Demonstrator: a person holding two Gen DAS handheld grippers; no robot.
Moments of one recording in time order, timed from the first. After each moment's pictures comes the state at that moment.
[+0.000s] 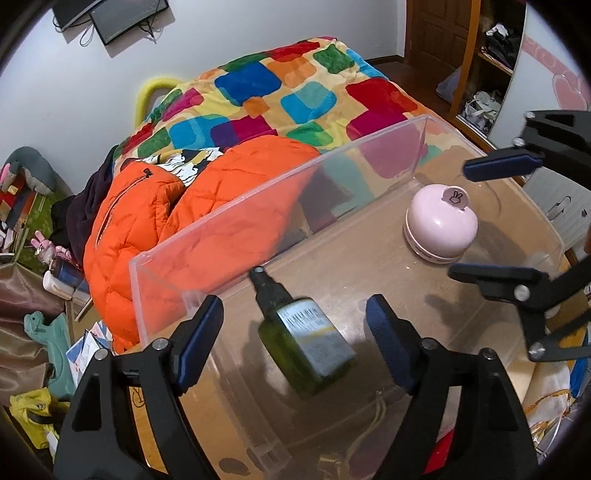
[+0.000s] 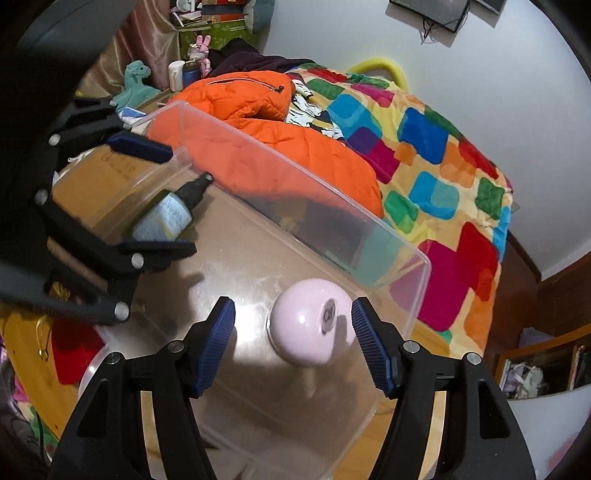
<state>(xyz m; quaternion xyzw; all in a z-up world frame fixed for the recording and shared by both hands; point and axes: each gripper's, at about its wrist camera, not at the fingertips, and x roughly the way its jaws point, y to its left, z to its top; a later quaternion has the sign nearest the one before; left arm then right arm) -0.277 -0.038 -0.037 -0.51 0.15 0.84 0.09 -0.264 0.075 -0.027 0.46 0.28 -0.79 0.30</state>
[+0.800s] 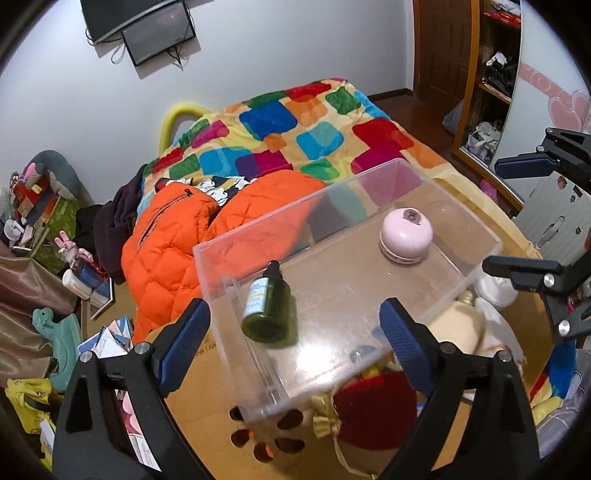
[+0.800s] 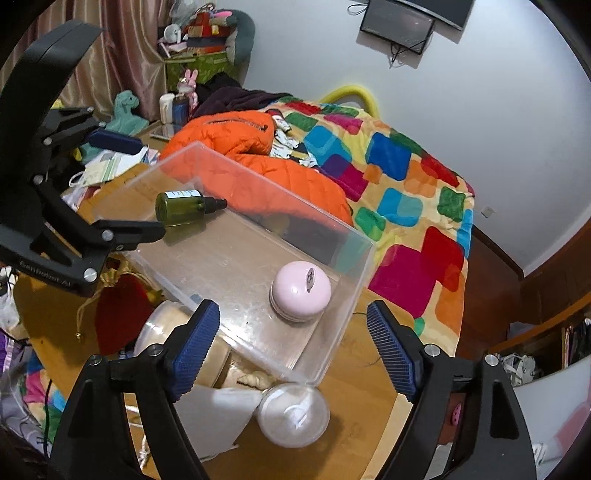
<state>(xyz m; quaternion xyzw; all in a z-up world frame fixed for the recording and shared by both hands) -0.210 -0.042 0.027 -0.45 0.14 0.88 0.07 -0.208 0.115 0.034 0.41 0.25 -0.83 0.28</state>
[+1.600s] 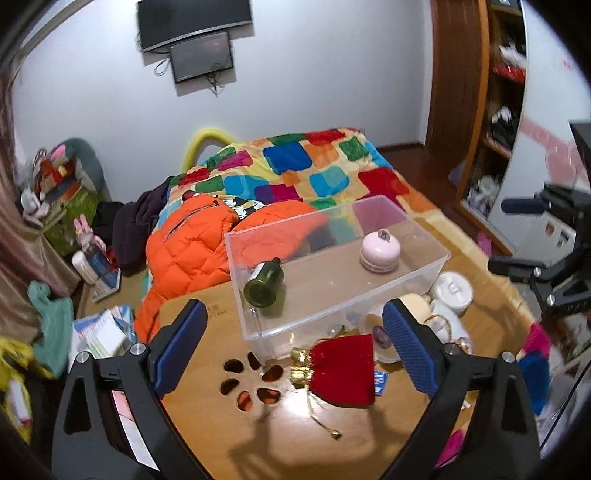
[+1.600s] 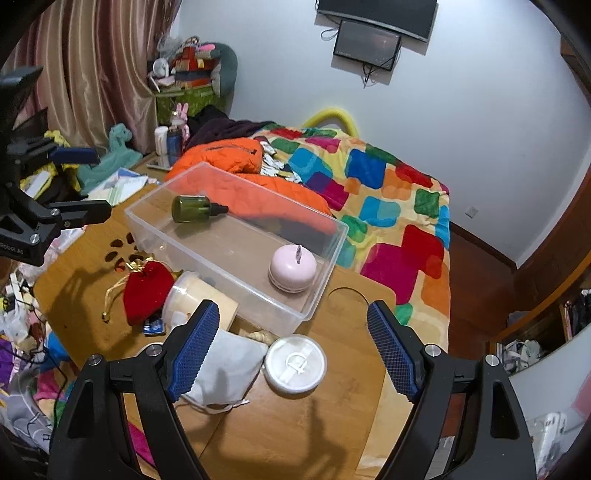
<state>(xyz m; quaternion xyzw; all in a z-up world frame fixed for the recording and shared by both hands) -0.118 -0.055 0.064 -0.37 0.06 0.93 0.04 -0.147 0.170 0.055 0.36 0.20 -0.87 0.27</state>
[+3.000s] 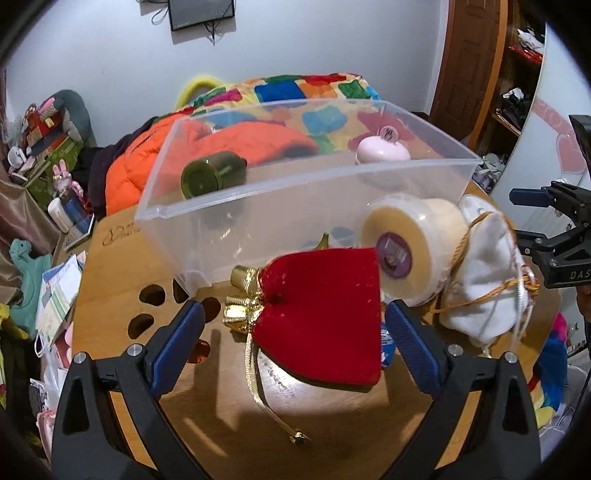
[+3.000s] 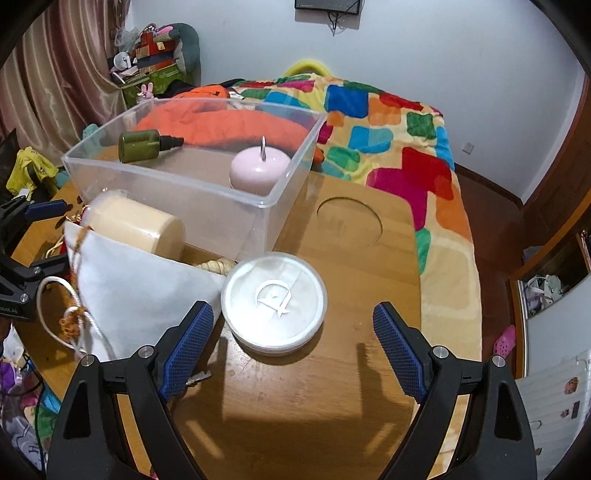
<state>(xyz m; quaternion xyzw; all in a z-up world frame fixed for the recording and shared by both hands) -0.128 -0.036 -0.064 -0.45 0.03 0.89 0.04 -0.179 0.202 -0.057 0.45 0.14 -0.85 0.22</state>
